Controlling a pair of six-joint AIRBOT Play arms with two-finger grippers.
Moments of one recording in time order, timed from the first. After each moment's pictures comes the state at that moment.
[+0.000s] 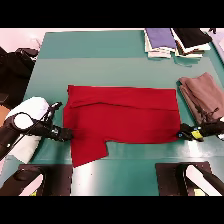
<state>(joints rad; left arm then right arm) -0.15 -0.78 0.52 1.06 -1.18 -1.46 -0.49 -0.95 0.52 -1.15 1.33 1.28</state>
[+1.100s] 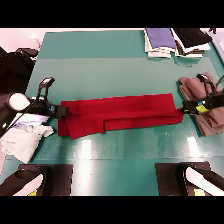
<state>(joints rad) -0.15 -0.97 0.82 1.25 -1.03 -1.53 -0.25 -1.08 0.95 -1.28 1.33 1.35</state>
